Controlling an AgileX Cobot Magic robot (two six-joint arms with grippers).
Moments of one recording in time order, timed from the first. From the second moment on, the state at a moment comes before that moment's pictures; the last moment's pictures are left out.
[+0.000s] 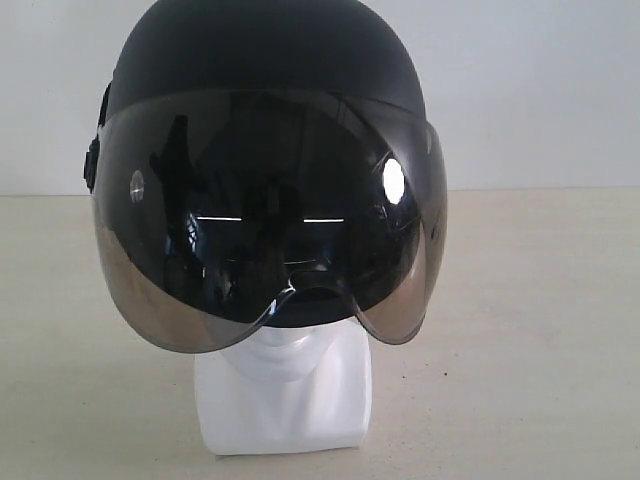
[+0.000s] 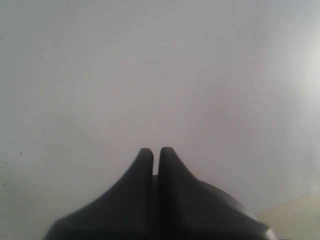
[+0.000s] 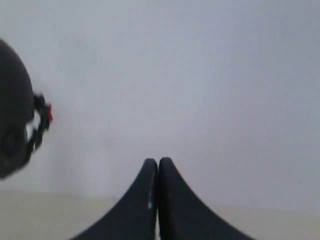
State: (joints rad) left arm -0.50 0.65 -0.62 0.34 -0.29 -0.43; right arm 0.01 0.01 0.00 -0.02 -0.19 0.01
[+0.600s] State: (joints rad) left arm -0.50 0.84 -0.81 0.38 -0.24 -0.37; right arm 0.01 0.00 0.00 0.00 -0.43 0.24
